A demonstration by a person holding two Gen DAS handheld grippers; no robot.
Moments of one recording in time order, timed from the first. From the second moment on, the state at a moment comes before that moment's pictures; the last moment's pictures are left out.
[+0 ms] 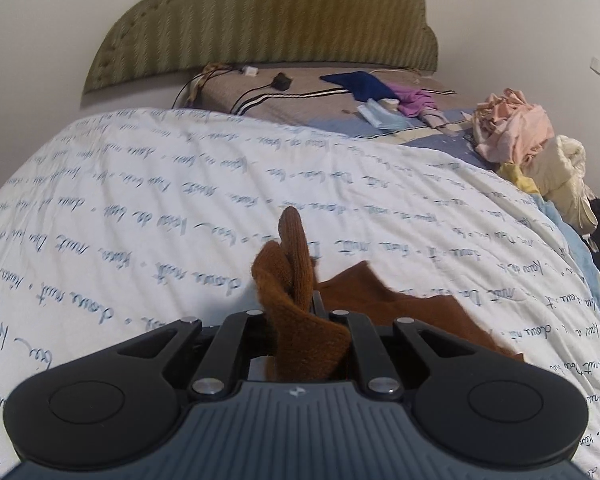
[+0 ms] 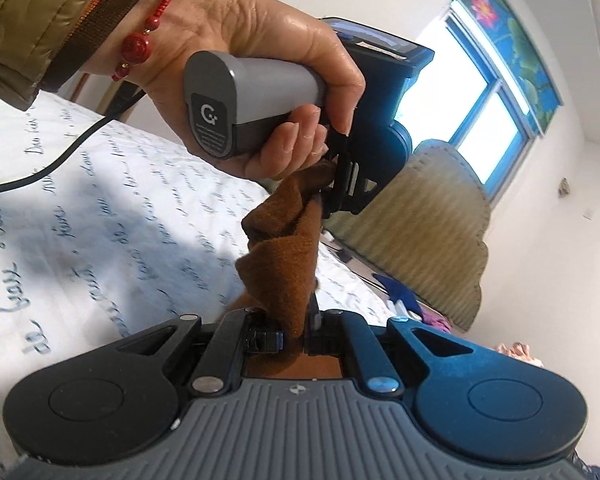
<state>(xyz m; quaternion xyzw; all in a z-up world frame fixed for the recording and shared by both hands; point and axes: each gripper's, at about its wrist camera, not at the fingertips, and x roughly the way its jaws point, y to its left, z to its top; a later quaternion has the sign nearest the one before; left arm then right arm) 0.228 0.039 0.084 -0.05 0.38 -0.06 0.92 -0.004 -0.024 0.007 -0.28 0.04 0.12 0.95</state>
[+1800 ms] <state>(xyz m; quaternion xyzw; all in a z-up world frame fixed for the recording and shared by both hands) 0.266 -0.190 0.006 0.05 0.41 -0.15 0.90 0.044 -0.237 -0.058 0.17 0.26 0.11 0.95</state>
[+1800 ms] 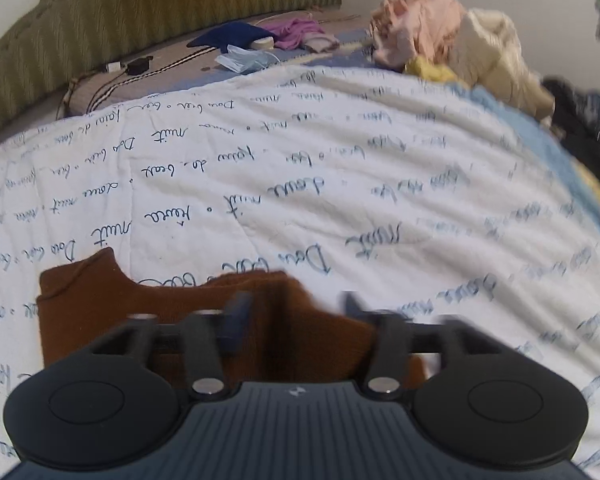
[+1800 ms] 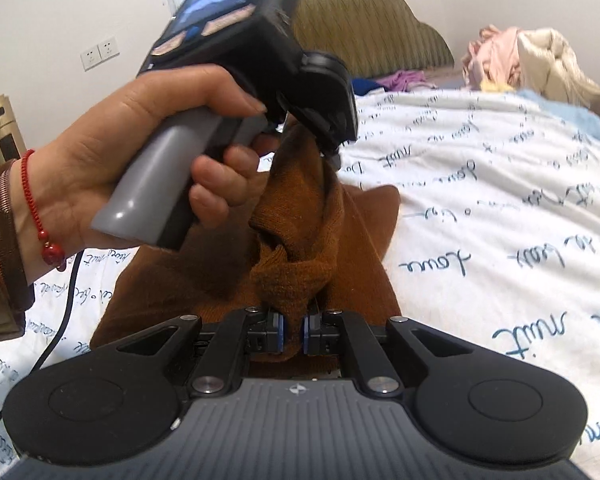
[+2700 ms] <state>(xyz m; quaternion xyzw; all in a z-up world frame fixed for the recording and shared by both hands) 0.096 -0.023 -0.007 0.05 0.35 -0.14 0.92 0.057 -0.286 -0.063 0.38 0.28 0.14 0.87</state>
